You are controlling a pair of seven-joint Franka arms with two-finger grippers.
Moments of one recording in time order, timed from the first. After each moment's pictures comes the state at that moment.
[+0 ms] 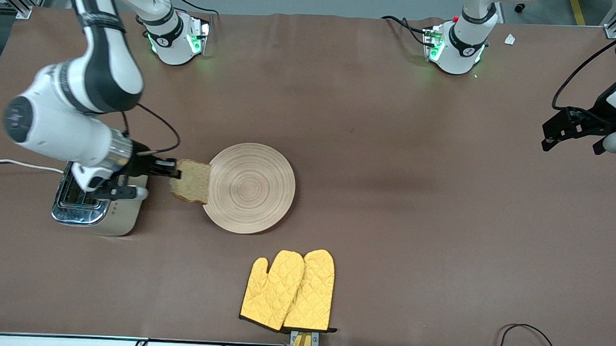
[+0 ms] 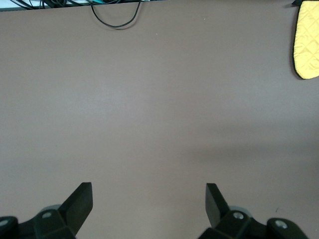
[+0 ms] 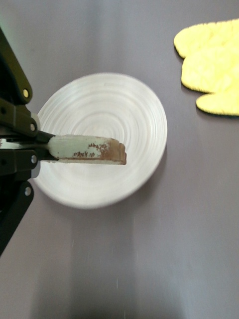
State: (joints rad) left arm -0.07 0.01 -0.03 -1.54 0.03 1.66 -0.03; right arm 0.39 0.25 -0.17 -1.81 0.45 2.02 0.06
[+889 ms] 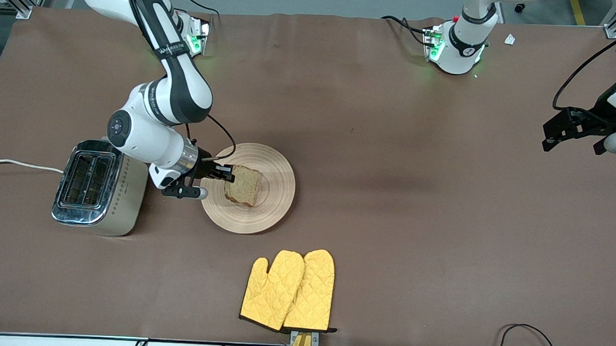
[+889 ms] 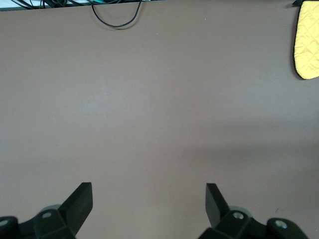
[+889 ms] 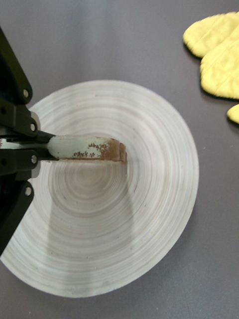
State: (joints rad) left arm -0.07 0.01 -0.03 -1.54 0.03 1.66 -0.03; right arm 0.53 0.34 -0.17 -1.97 0.62 2.31 0.05
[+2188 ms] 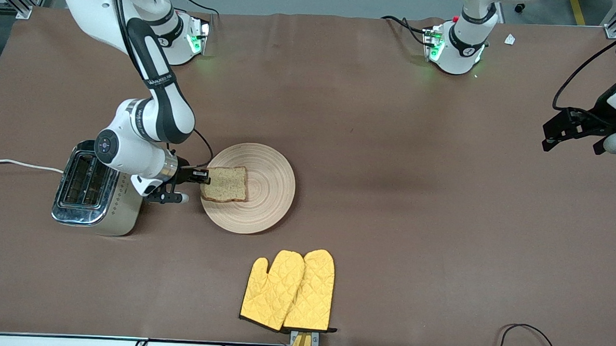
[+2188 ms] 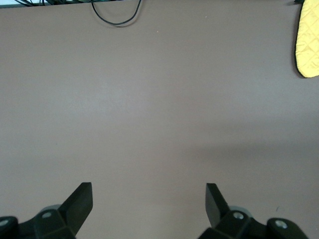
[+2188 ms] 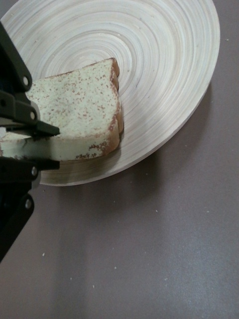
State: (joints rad) left arm -0.07 0.02 -0.03 -1.54 0.03 1.65 -0.03; right arm 0.45 0.41 -0.20 -2.03 0.55 2.33 -0.09
